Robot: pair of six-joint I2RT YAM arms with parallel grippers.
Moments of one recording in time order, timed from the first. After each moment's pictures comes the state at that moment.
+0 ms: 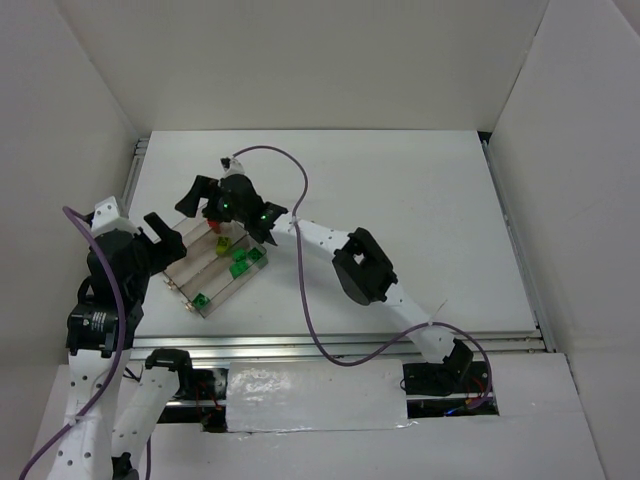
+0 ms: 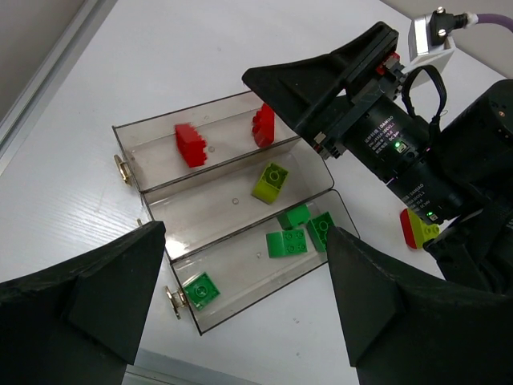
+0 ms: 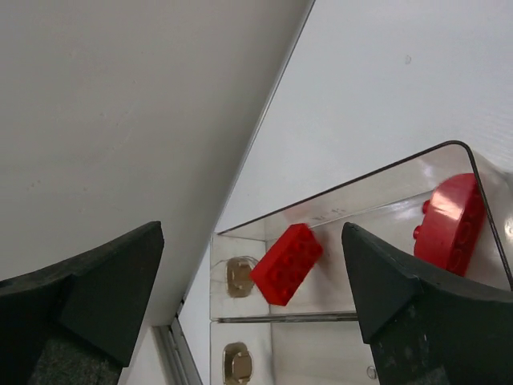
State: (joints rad) left arm -0.03 0.60 0.95 -0.76 -0.24 -0.45; right arm 0.93 2.59 2.27 0.13 -0.06 0.91
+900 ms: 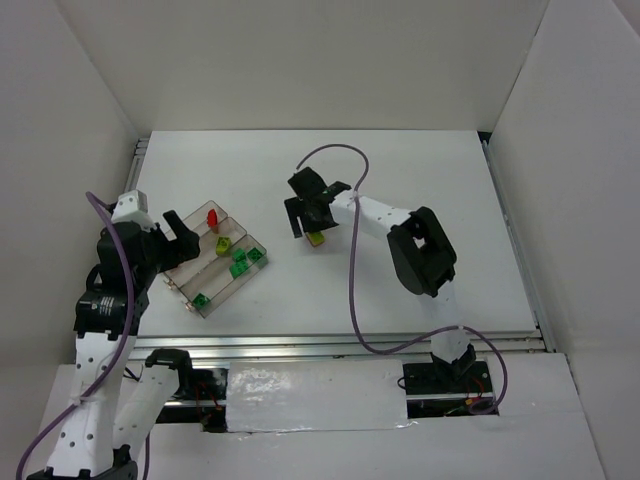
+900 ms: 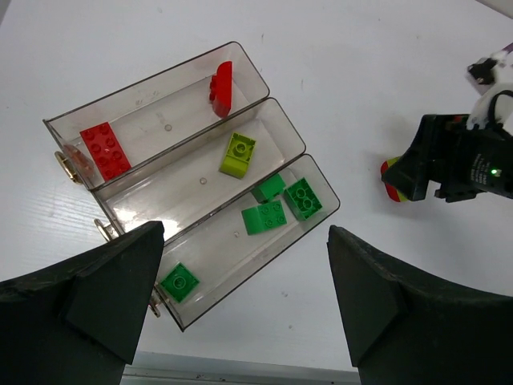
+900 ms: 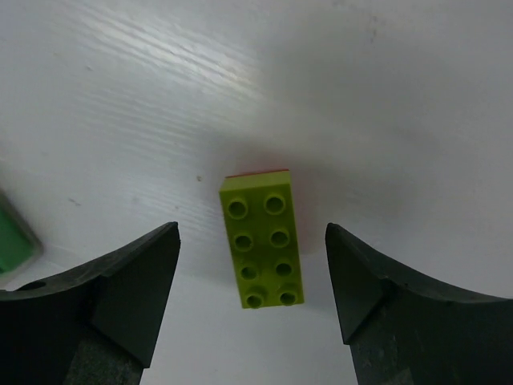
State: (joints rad) left arm -0.03 0.66 0.92 -0.72 -0.07 -0.39; right arm 0.69 2.12 1.70 -0.55 0.17 0.33
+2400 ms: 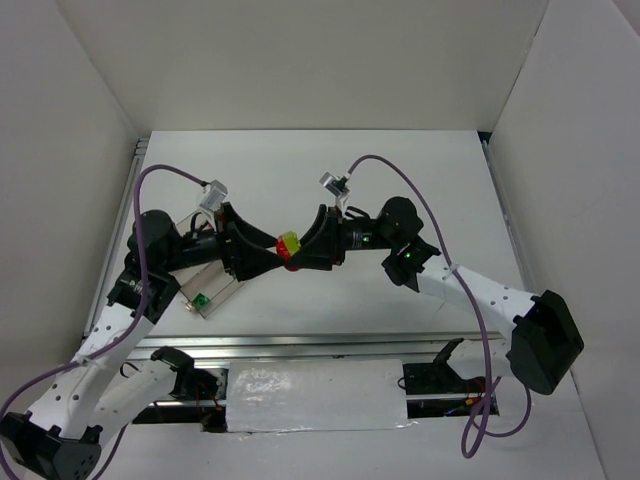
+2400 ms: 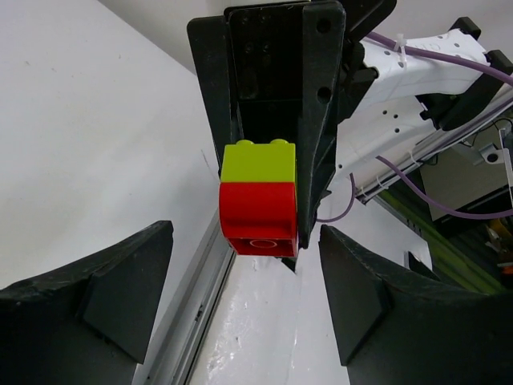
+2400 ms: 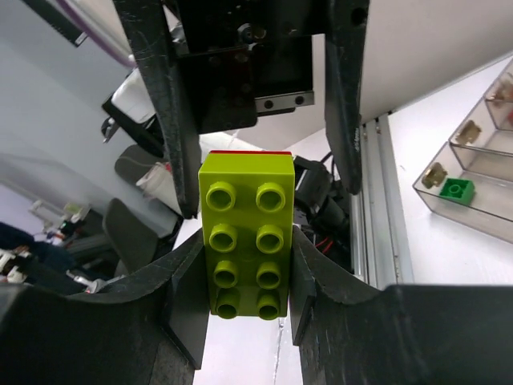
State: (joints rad) left arm -0.37 0.79 0.83 -0.02 0.87 -0.59; right arm 0.72 1.26 0.85 0.64 -0.91 0.86
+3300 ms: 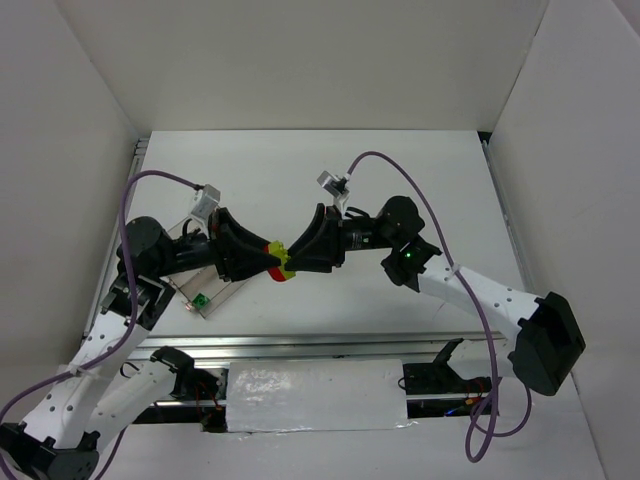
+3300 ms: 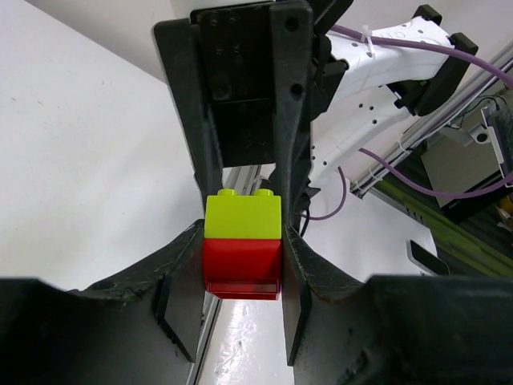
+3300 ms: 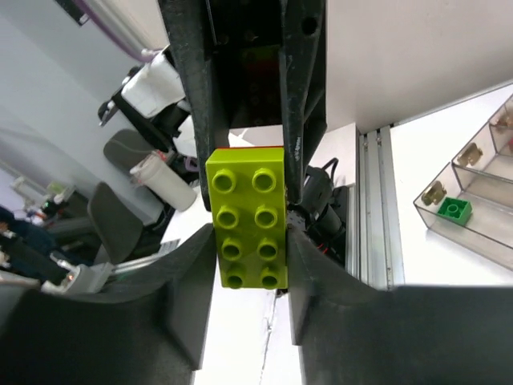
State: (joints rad) left arm -0.38 0.74 0.83 0.03 0.91 -0.57; right arm 0.75 1.25 0.89 0.64 -0.93 0.81
